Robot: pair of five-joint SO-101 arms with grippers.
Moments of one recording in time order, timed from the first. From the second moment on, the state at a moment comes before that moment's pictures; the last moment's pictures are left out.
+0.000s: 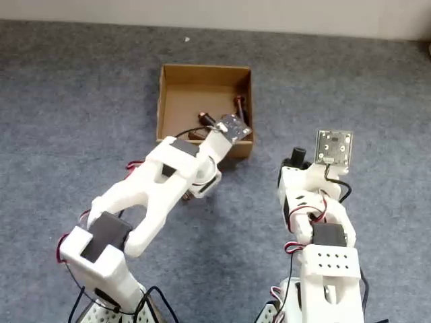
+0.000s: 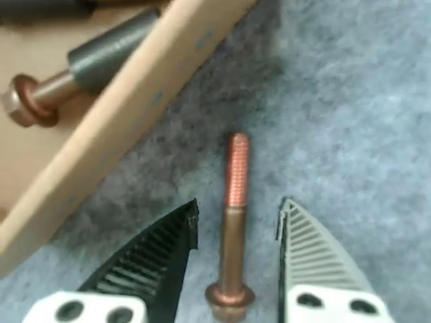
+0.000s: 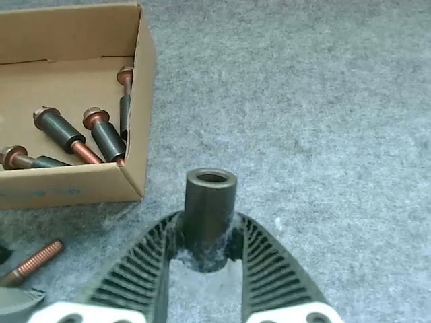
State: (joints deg) left arm 20.6 11.4 25.1 49.0 -15.7; right arm -4.0 -59.4 72.2 30.0 0.1
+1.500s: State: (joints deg) left arm 5.0 -40.2 53.1 56.1 62.5; right arm -4.0 -59.4 72.2 30.0 0.1
